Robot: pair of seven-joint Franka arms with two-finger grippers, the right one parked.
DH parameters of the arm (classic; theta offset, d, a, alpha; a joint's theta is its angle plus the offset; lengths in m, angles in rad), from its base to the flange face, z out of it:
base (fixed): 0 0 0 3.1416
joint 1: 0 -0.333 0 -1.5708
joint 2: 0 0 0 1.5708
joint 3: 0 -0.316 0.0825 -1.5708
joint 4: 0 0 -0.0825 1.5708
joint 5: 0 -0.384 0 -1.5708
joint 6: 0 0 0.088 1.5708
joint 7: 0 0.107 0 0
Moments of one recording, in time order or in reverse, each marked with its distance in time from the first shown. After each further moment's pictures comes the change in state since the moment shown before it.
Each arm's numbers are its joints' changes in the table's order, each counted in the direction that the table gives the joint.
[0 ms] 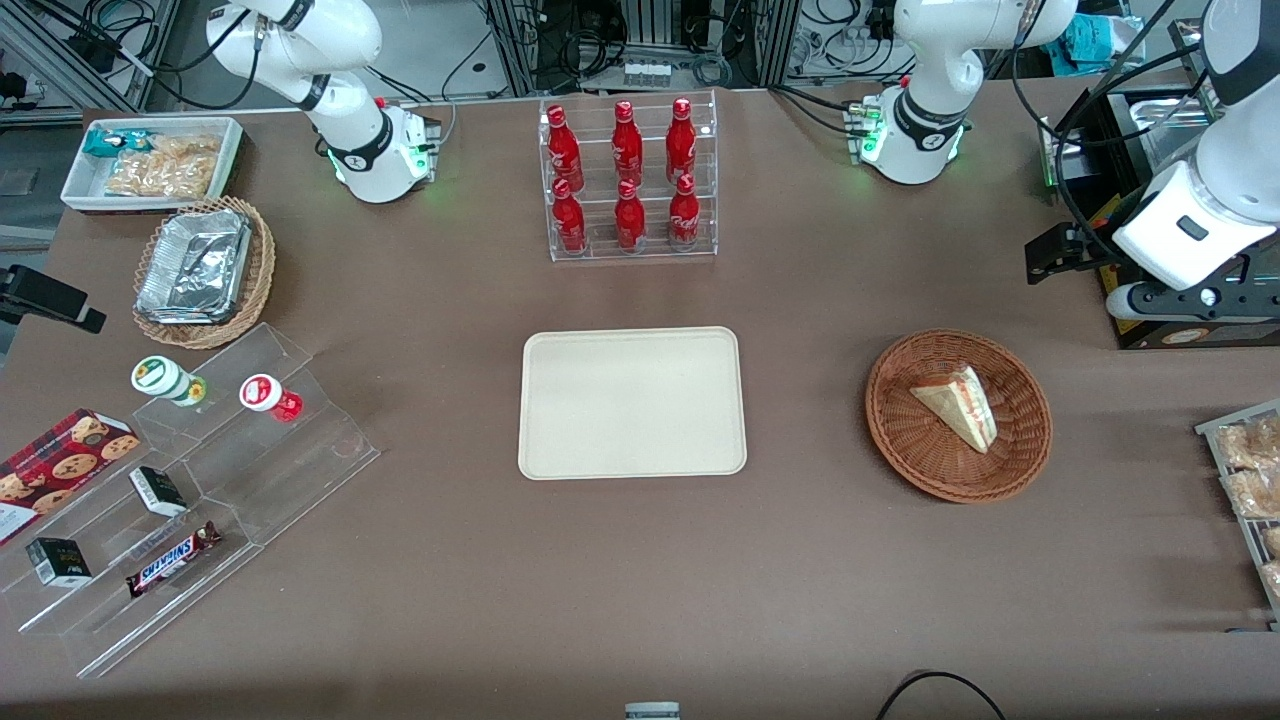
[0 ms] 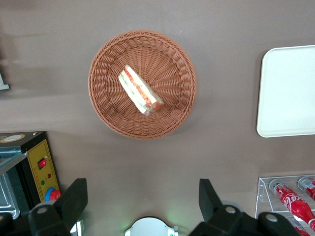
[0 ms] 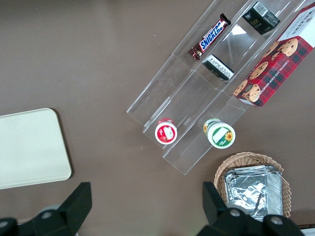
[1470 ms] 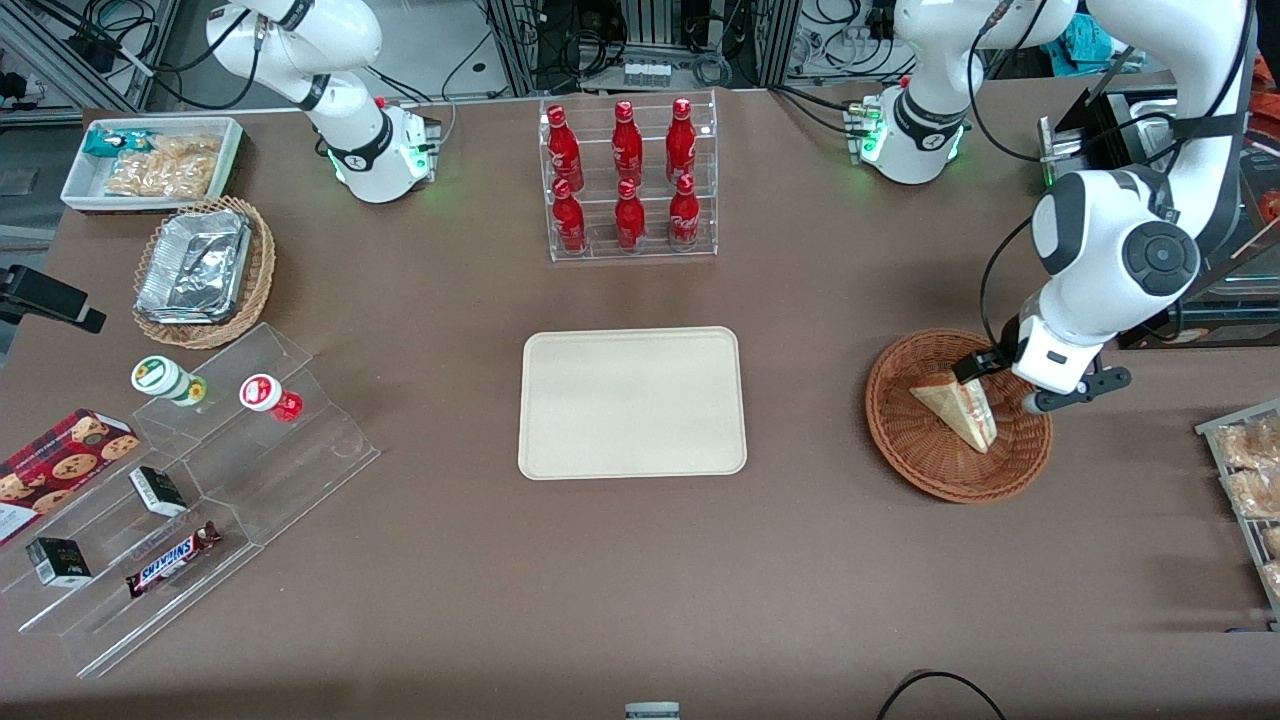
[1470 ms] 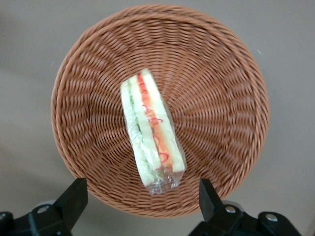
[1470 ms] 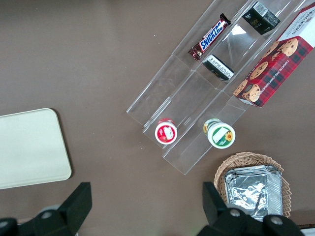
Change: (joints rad) arm -0.001 -0.064 -0.063 -0.670 0.001 0.823 -0.433
